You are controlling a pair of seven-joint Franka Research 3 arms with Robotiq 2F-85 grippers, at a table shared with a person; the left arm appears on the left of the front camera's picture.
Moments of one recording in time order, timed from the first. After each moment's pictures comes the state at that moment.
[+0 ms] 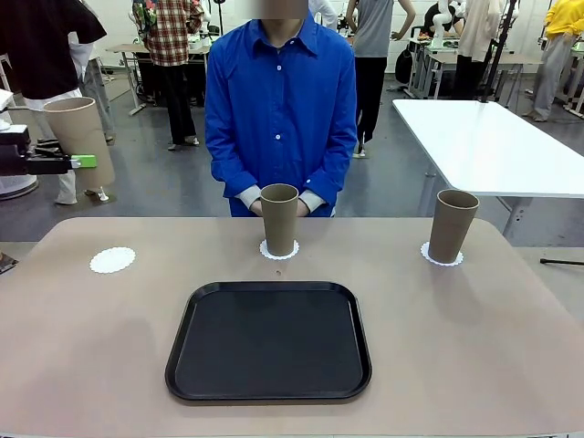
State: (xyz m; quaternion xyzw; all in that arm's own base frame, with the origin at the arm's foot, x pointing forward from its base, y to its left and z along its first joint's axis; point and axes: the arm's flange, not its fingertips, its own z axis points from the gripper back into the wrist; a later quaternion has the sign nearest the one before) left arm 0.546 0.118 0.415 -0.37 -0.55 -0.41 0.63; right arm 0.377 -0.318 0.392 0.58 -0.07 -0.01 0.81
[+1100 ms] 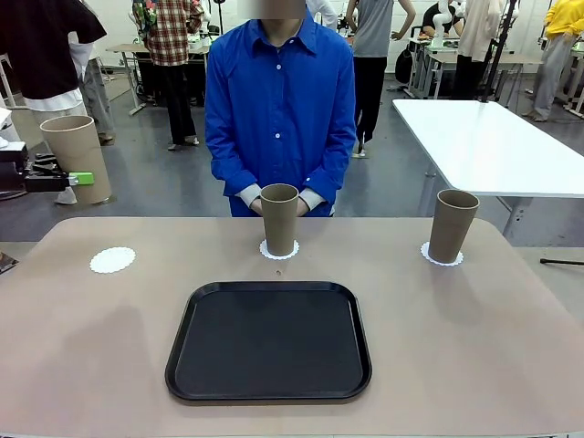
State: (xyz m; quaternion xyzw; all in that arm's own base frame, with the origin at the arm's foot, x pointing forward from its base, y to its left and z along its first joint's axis) left arm 0.541 0.122 0.389 -0.36 -0.54 -0.42 0.63; right arm 0.377 -0.318 0.392 0.58 -0.07 -0.01 0.81
